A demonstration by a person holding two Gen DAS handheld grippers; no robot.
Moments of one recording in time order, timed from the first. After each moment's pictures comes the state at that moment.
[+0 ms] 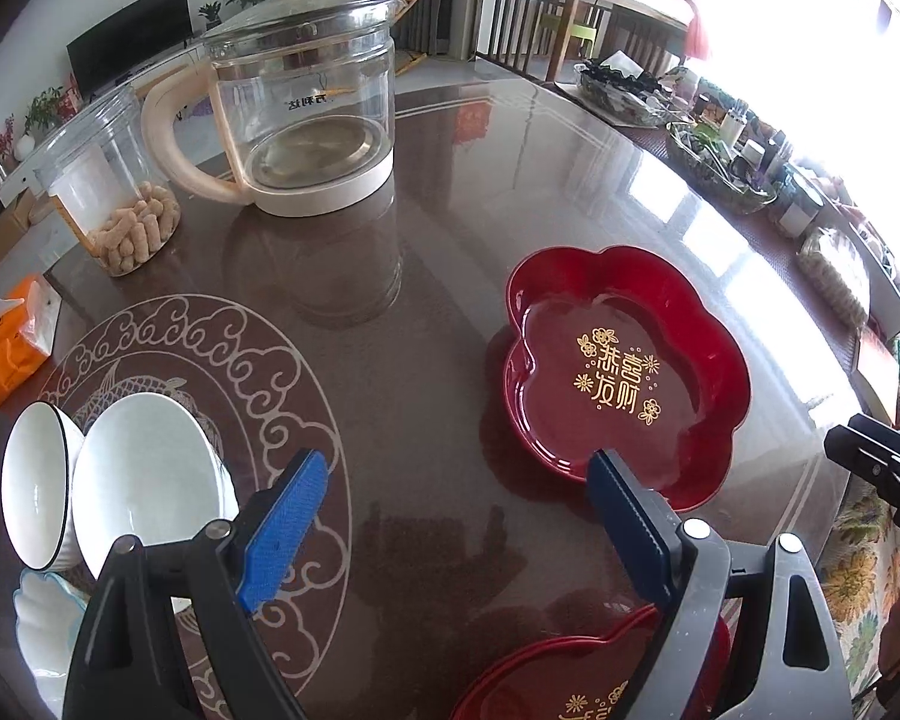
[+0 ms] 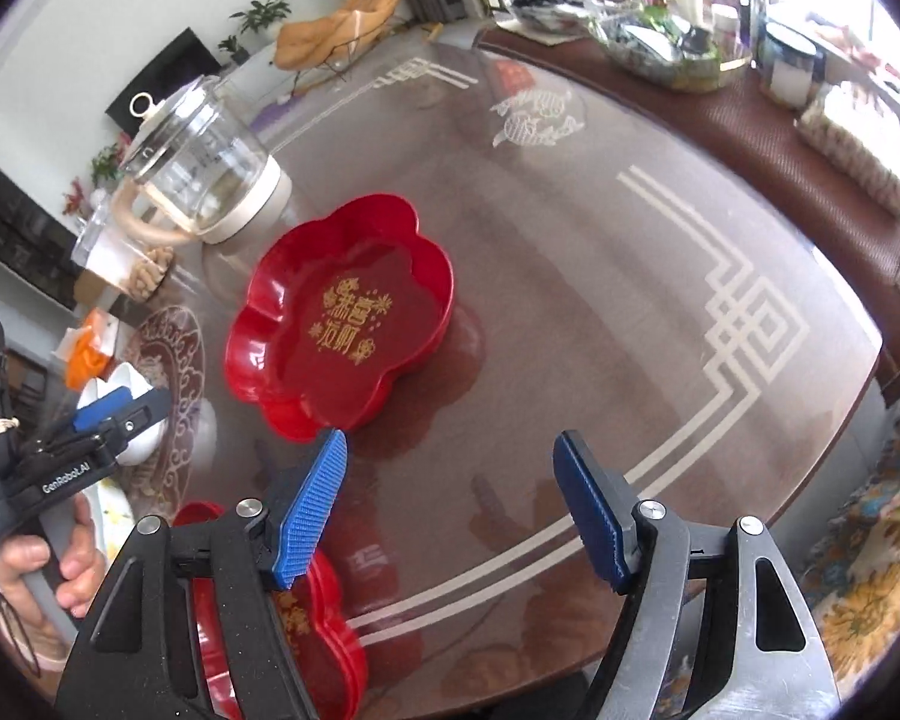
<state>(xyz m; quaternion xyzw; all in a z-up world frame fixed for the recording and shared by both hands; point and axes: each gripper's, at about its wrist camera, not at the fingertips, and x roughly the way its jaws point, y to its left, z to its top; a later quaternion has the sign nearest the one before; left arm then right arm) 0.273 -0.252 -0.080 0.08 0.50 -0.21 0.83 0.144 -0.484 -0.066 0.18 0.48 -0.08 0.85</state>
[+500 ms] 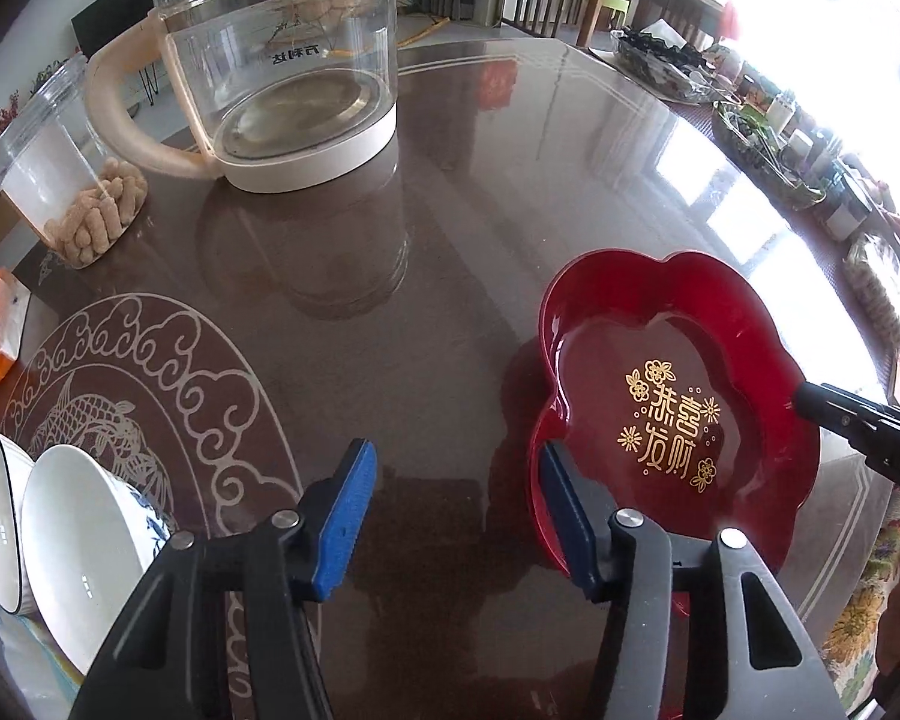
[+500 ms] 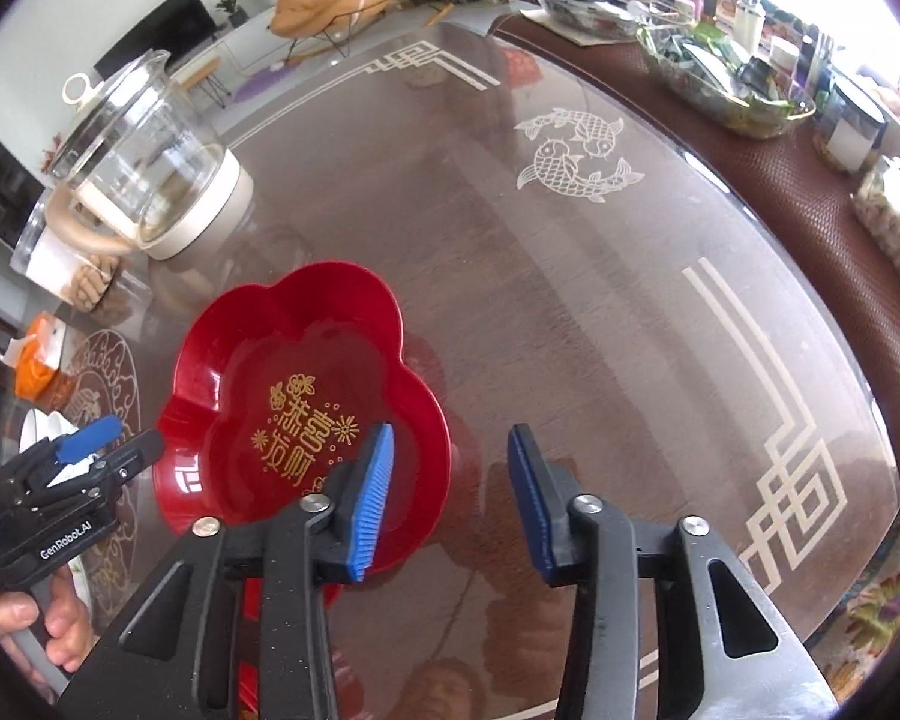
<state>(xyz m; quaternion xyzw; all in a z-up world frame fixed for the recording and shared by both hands) 0.321 -0.280 -0.124 0.08 0.55 -0.18 0.81 0.244 -0.505 -0.110 0.18 0.53 -0.07 0.82</state>
